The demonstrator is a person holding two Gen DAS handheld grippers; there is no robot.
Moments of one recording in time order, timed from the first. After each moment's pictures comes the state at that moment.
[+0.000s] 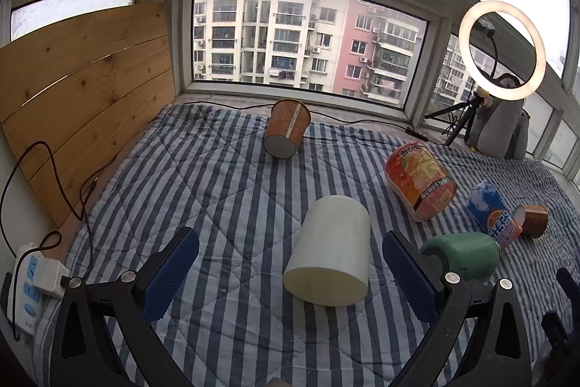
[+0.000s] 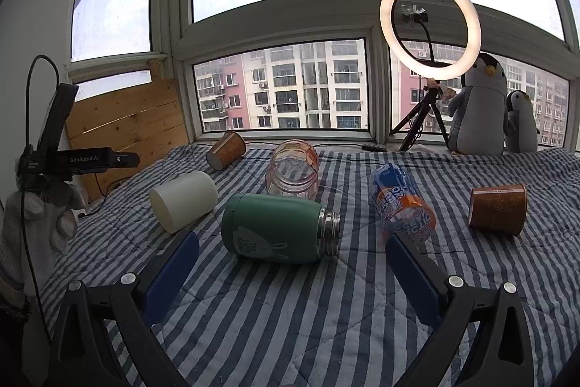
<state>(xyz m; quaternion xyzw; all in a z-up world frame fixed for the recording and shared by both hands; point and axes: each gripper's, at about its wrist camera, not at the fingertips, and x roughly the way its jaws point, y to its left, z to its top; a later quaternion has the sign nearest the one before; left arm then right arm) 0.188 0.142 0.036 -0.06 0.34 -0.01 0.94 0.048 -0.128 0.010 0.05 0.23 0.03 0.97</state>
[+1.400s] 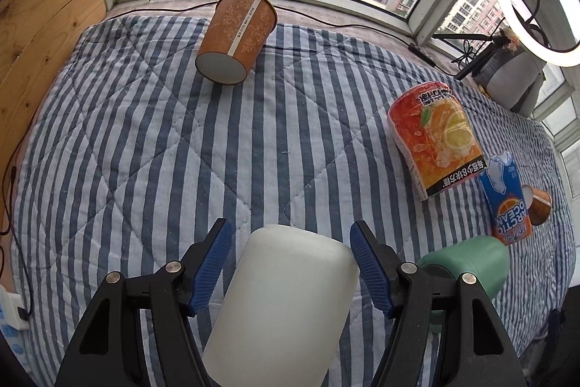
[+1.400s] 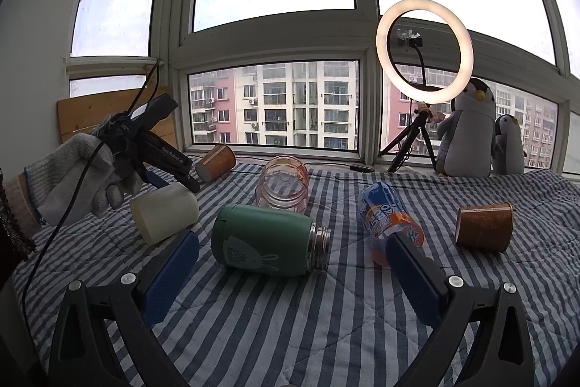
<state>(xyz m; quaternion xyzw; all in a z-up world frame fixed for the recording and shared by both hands) 0.319 0.112 -0.025 -0.09 0.54 -0.07 0.83 0.043 -0.117 0.010 0.02 0.19 0.00 0.98</state>
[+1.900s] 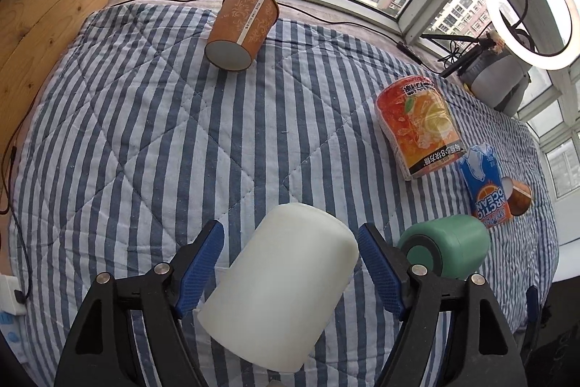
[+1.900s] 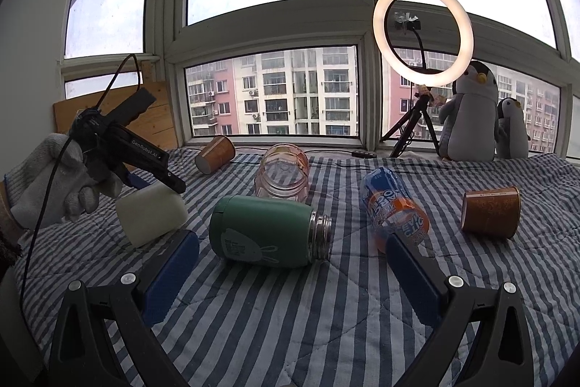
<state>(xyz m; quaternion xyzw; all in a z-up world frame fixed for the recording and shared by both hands) 0.298 0.139 -0.004 -0.12 0.54 -0.09 0.83 0.050 -0.123 0.006 0.04 0.21 0.01 0.98</state>
